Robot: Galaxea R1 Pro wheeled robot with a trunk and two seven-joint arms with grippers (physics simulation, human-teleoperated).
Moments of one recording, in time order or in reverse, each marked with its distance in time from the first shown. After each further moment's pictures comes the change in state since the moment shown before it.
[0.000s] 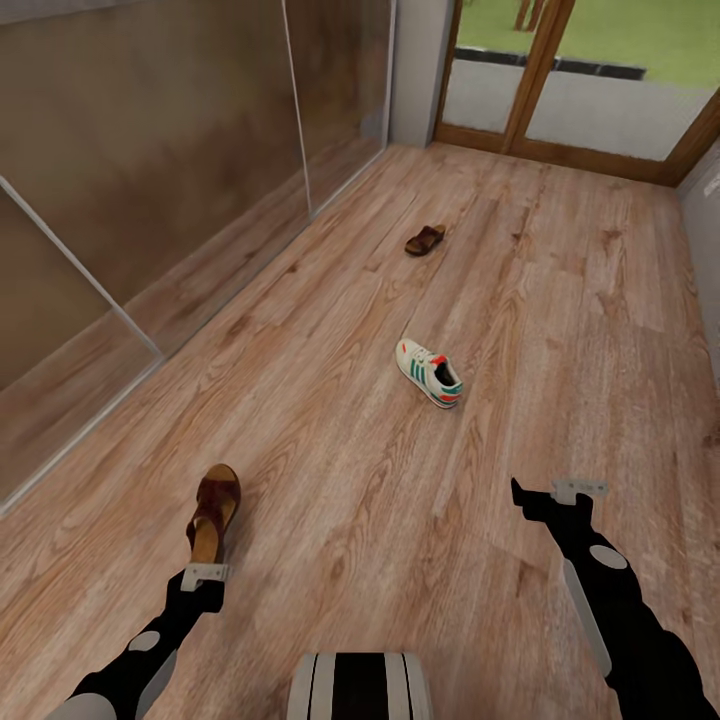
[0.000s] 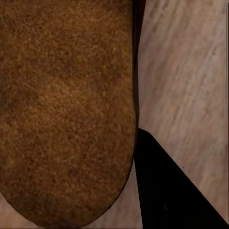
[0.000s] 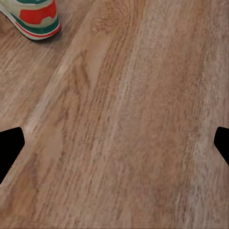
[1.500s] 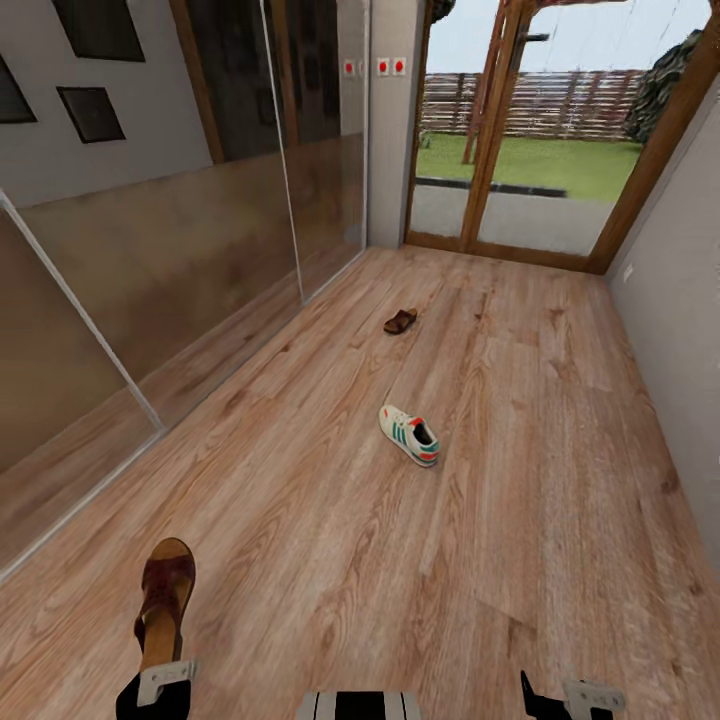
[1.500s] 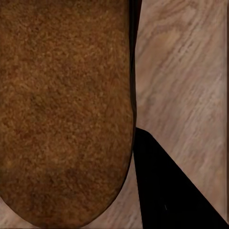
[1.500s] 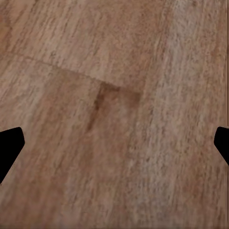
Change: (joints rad) left arm 0.246 -0.017 0.005 0.013 0.126 -0.169 0.165; right arm 0.203 0.009 0.002 0.794 0.002 -0.684 -0.003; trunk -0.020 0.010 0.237
